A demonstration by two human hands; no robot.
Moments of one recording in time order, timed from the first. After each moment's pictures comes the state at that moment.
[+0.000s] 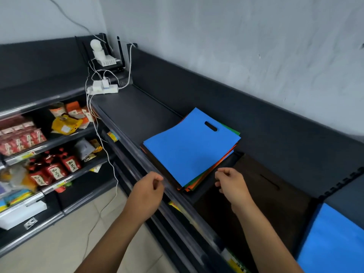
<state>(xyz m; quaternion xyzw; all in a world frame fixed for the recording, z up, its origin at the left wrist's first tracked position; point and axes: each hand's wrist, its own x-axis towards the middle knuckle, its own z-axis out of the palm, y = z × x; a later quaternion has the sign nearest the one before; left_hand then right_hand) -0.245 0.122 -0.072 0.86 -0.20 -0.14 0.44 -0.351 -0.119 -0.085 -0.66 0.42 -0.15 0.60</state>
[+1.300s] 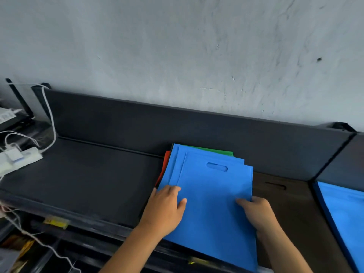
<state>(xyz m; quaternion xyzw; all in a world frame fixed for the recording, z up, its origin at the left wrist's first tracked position) -0.020 0.023 -0.067 0.77 -0.61 -0.14 0.13 -0.273 -0.083 -0.076 -0.47 0.65 -0.29 0.52</state>
